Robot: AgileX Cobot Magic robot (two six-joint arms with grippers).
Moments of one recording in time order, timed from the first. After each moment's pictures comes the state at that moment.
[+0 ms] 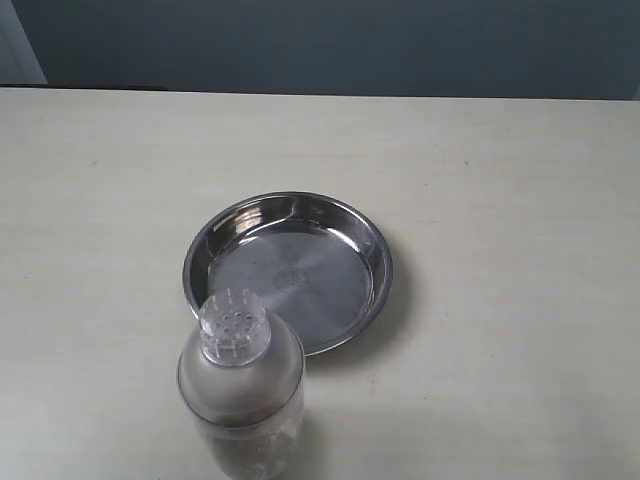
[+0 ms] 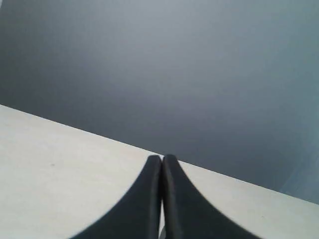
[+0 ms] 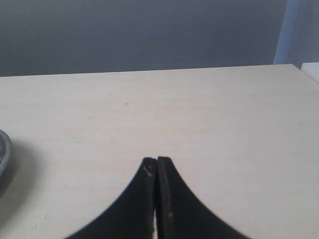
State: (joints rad) left arm -0.04 0.01 0.00 -0.46 -0.02 0.00; right arm -0.01 0.00 0.00 0.04 0.32 0.02
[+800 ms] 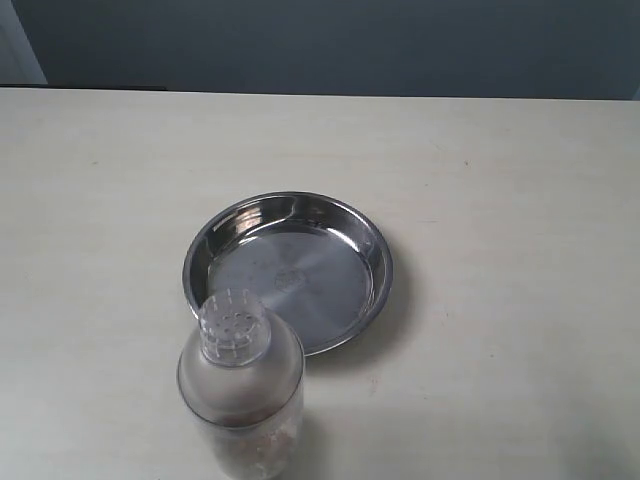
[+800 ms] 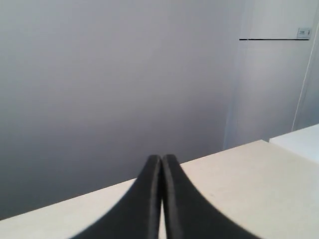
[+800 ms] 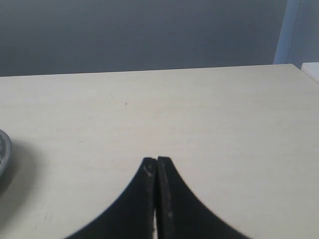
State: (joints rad) left arm -0.36 0.61 -0.64 -0.55 0.09 0.47; right arm -0.01 0.00 0.00 0.04 0.32 0.02
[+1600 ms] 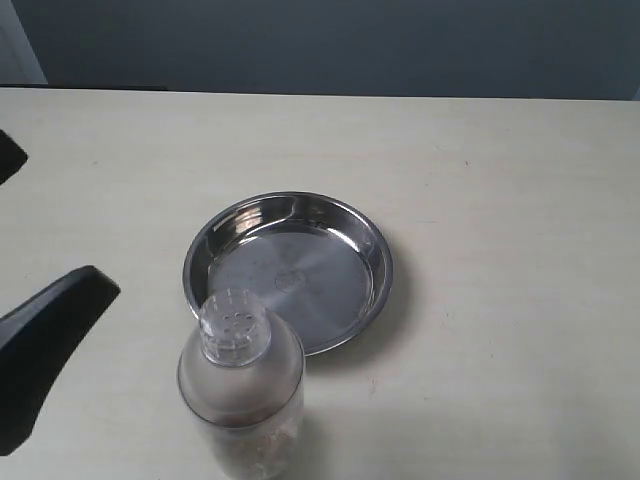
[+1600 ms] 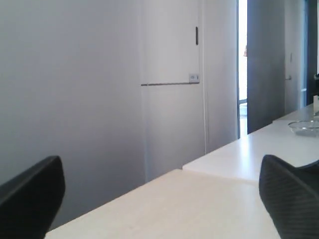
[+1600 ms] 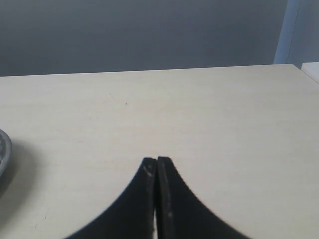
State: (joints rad) left arm -0.71 0.47 -0.09 0.08 -0.60 -0.05; right arm -0.01 0.00 0.00 0.04 0.32 0.02
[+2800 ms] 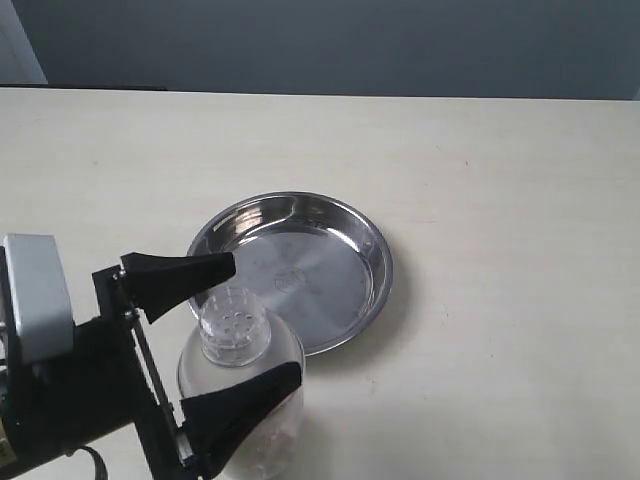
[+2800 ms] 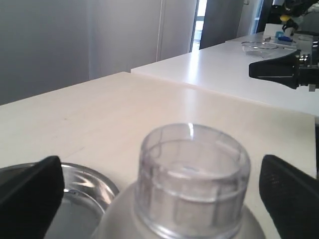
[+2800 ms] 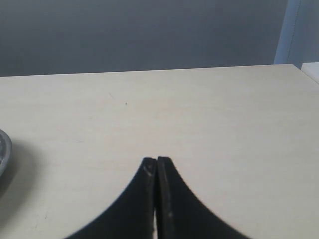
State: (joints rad) left arm -0.71 1.36 -0.06 0.22 -1.21 -0.20; right arm -0.01 0.00 0.00 0.04 0.32 0.02
